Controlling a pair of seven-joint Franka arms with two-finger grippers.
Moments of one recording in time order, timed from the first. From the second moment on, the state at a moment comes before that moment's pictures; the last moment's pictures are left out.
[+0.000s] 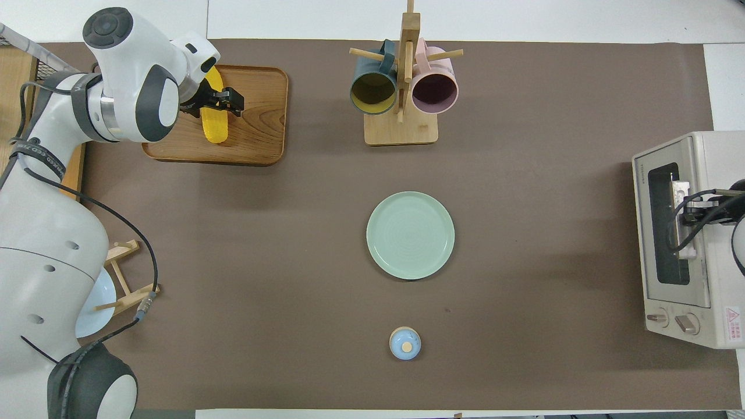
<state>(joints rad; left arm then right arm) -0.14 0.80 -0.06 -1.20 -0.02 2.04 -0.10 -0.18 -0.07 -0.05 -2.03 -0.05 1.90 -0.05</state>
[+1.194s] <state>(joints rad) -0.19 0.52 -0.07 -1.25 -0.12 1.87 -0.32 0.03 0.07 -0.02 -2.28 0.03 2.33 0.09</state>
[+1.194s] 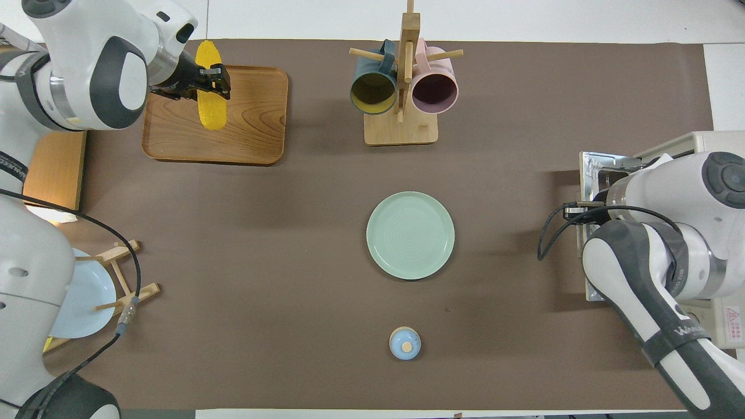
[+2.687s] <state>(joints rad) -0.80 0.39 -0.07 -1.85 -0.12 2.41 -0.85 0.11 0.11 -0.04 -1.94 0.10 1.96 0.13</state>
